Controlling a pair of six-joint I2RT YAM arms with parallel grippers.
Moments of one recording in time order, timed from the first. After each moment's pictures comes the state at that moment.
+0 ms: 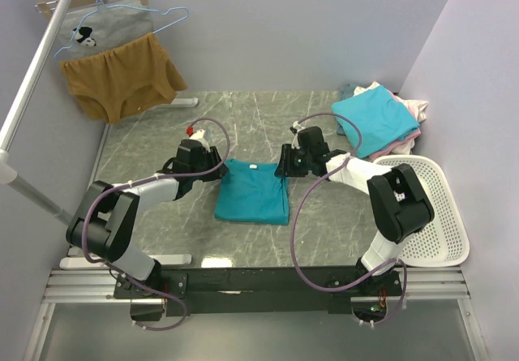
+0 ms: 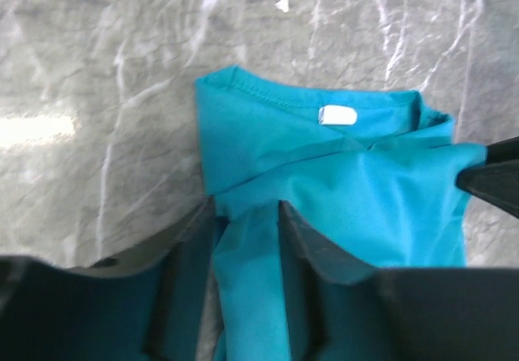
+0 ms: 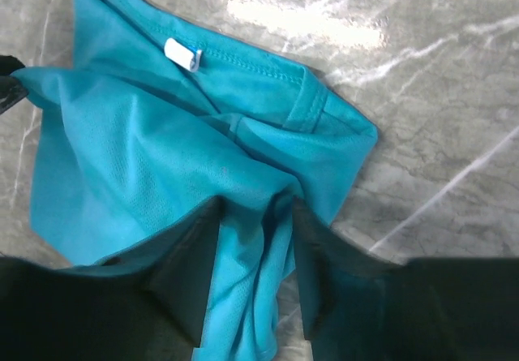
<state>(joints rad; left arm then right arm) -0.39 1.54 0.71 0.22 0.13 -0.53 0.44 1.70 0.97 -0.10 -0.26 0.43</state>
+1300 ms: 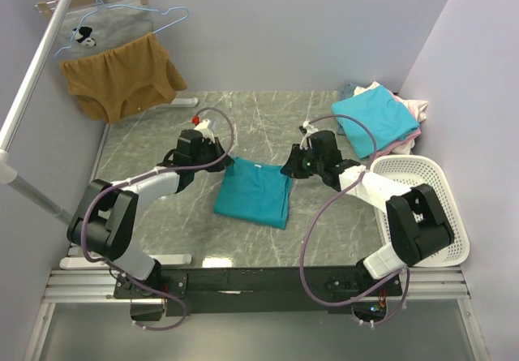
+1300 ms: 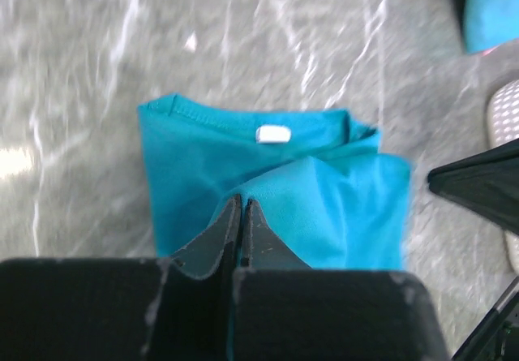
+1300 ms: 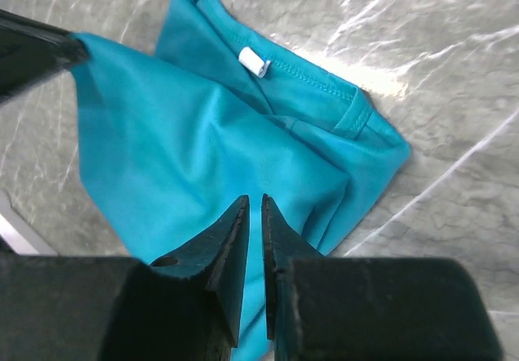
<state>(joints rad) -0.39 1.55 0.79 0.23 0.27 -0.52 0.42 1.51 0.83 0.02 -0.32 0.45</state>
